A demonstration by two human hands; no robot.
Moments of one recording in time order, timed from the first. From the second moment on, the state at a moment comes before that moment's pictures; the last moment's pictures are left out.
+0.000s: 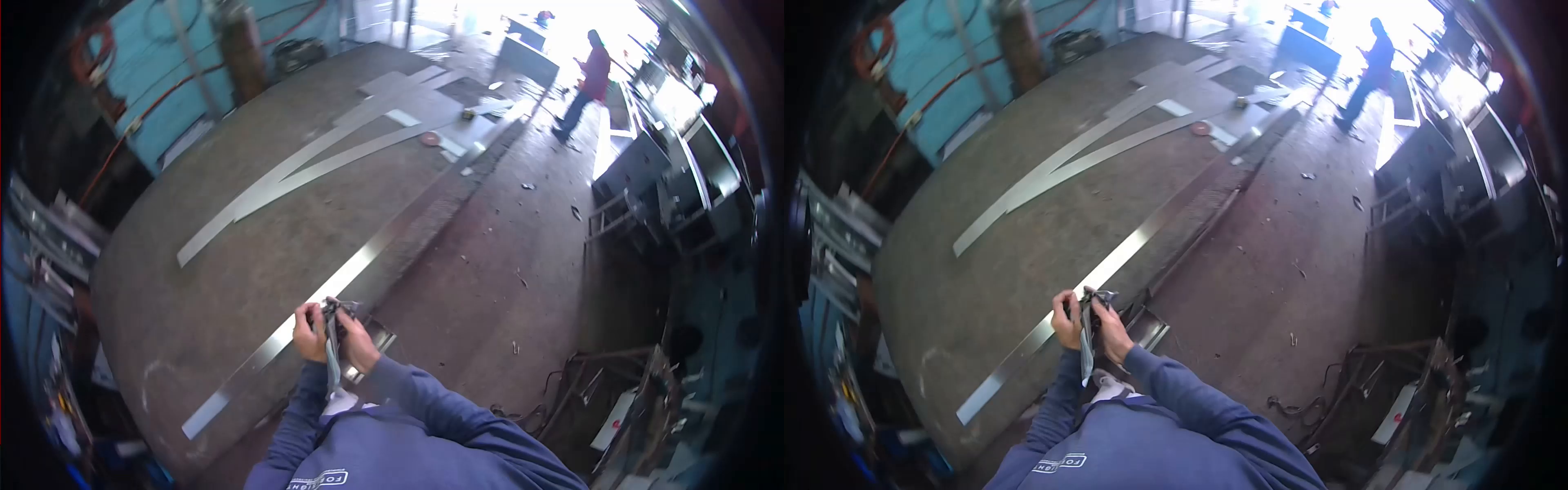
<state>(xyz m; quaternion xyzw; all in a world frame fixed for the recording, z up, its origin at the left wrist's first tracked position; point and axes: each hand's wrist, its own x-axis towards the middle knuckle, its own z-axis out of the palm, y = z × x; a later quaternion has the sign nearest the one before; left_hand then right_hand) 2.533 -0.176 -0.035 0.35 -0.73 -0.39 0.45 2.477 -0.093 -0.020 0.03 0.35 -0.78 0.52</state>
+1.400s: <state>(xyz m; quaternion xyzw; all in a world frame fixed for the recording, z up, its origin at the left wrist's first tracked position) 1.579 -0.016 -0.084 0.17 -0.94 -0.25 0.15 1.715 0.488 -0.165 0.32 0.60 -0.74 0.00</state>
